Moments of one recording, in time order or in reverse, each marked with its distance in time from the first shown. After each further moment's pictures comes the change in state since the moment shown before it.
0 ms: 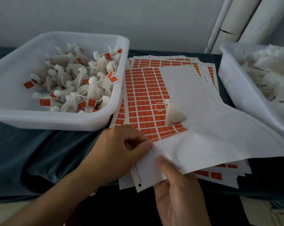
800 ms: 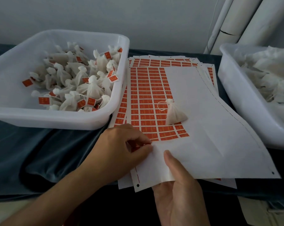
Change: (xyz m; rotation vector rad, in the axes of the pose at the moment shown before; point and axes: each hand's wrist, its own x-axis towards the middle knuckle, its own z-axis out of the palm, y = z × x) left_hand 0.000 -0.005 0.003 0.088 -0.023 0.035; right_hand 0.000 -0.006 0.008 0.017 0.128 0.056
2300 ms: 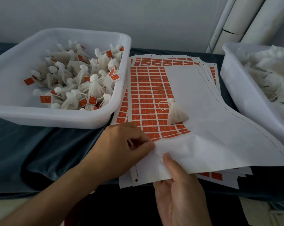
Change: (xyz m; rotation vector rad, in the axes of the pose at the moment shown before) left_hand 0.003 0.001 -0.002 -0.021 0.000 0.036; right_hand 0.001 0.003 0.000 -0.026 0.002 -0.030
